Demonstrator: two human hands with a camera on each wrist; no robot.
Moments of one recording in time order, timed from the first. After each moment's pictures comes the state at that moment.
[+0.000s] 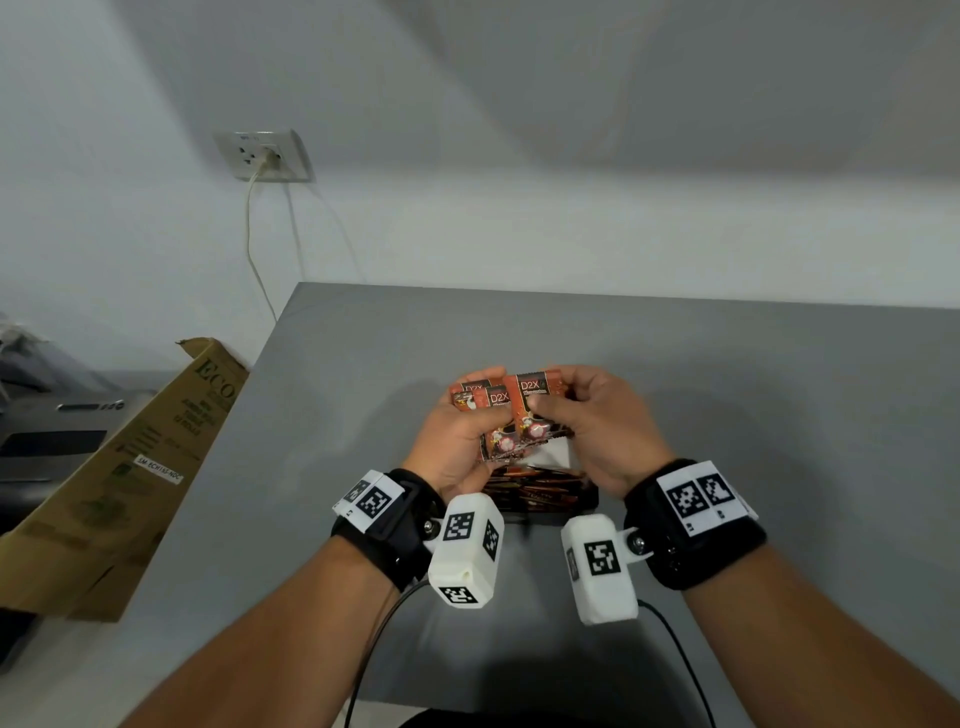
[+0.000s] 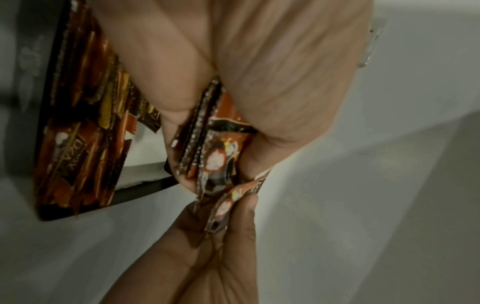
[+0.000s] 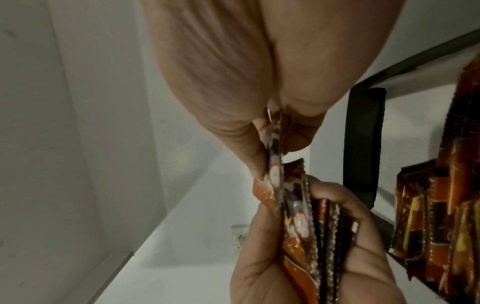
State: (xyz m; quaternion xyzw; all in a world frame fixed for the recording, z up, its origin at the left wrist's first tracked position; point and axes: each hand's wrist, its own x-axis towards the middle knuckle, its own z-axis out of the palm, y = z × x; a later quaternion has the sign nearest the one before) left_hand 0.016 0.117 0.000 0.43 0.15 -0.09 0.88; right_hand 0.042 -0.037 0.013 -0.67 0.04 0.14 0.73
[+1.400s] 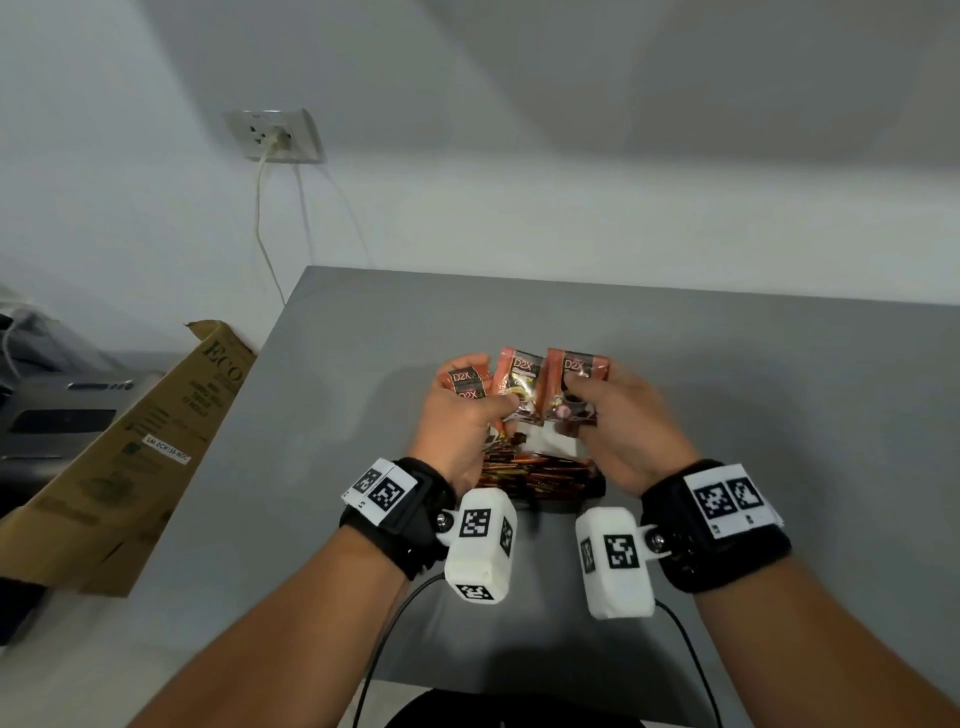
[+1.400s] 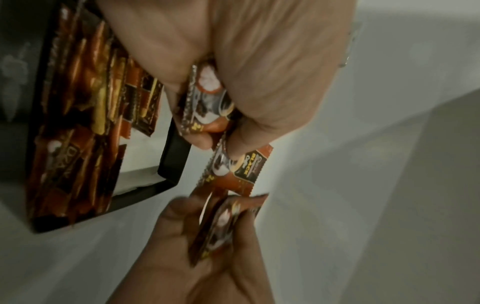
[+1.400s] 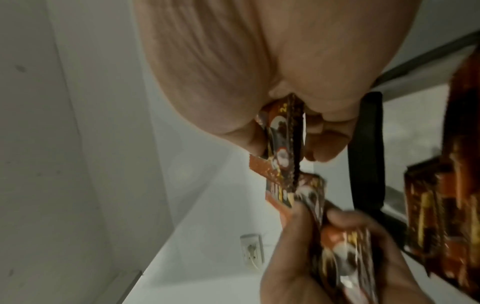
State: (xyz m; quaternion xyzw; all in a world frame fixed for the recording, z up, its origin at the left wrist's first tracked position) left_hand 0.015 0.119 -0.002 0.51 0.20 -0.02 0.84; right_hand 0.036 -0.040 0.022 -0.63 0.10 0.17 0.75
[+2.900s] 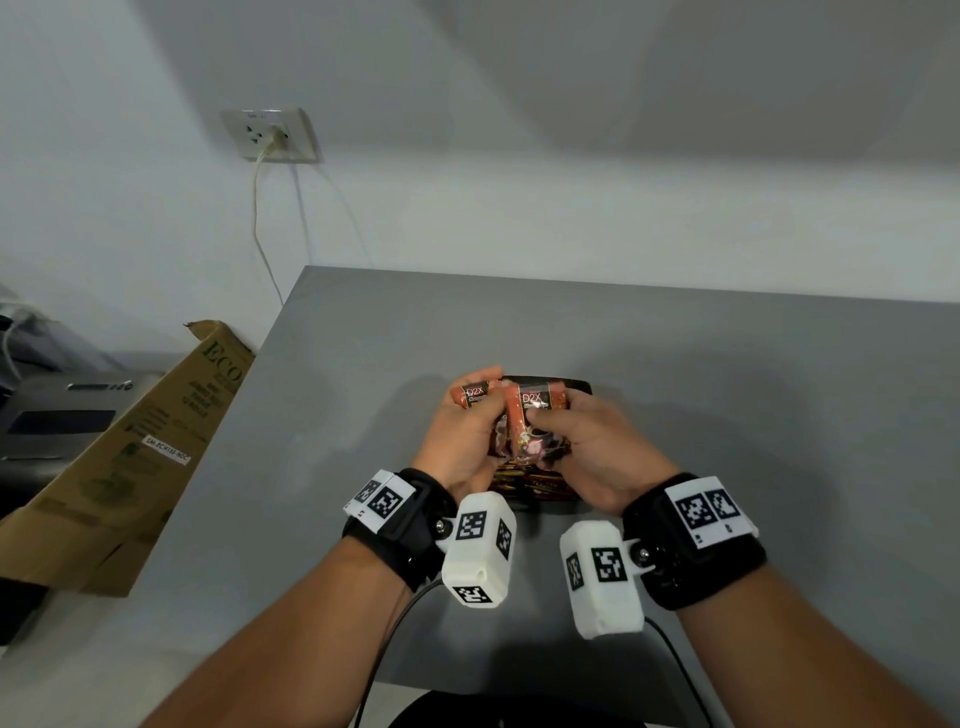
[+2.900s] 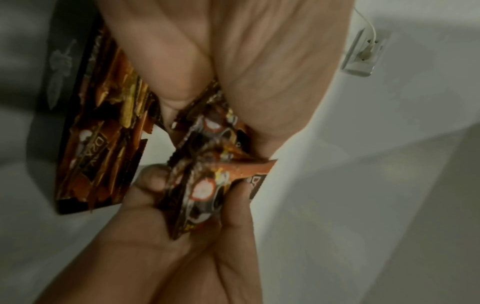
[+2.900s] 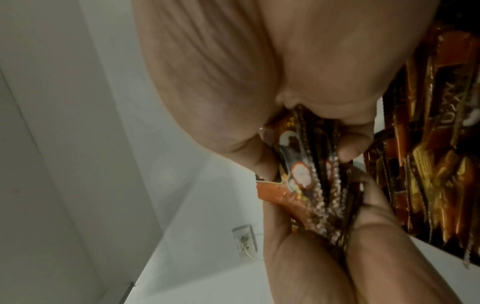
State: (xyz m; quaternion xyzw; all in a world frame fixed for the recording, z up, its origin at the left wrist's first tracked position) left_hand 0.015 0.110 -0.011 0.48 0.22 -0.05 0.85; right_hand 0.022 -0.026 0.006 -0.59 0.06 0.26 0.76
